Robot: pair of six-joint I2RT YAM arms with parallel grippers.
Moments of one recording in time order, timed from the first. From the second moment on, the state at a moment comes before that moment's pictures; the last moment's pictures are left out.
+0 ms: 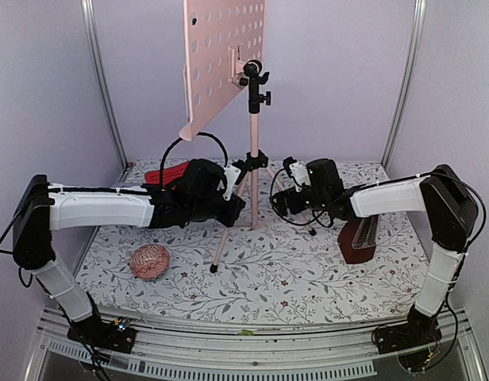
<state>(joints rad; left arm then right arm) -0.90 1.65 1.14 -0.05 -0.16 -0.09 0.64 1.83 1.09 0.22 0.04 0.09</state>
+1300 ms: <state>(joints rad) -1.00 1.63 1.20 -0.07 -0.25 -0.44 0.58 1.68 1.16 0.23 -0.13 0.05</state>
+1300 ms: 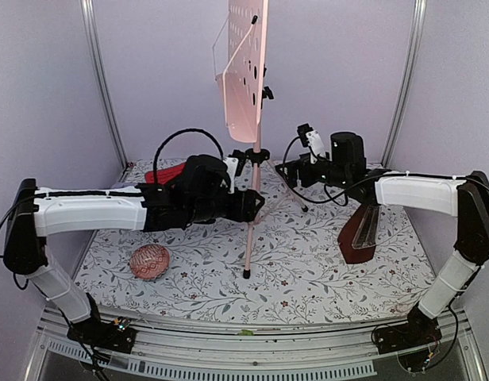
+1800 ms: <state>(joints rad) -0.61 1.55 1.11 0.14 0.21 -0.09 0.82 1.50 0.99 0.18 0.04 0.29</state>
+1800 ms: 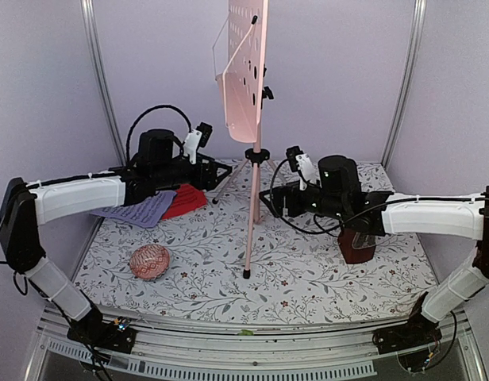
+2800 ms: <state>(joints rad) -0.51 2.06 1.51 0.08 0.57 0.35 0.92 1.74 1.07 0.18 0.19 0.46</state>
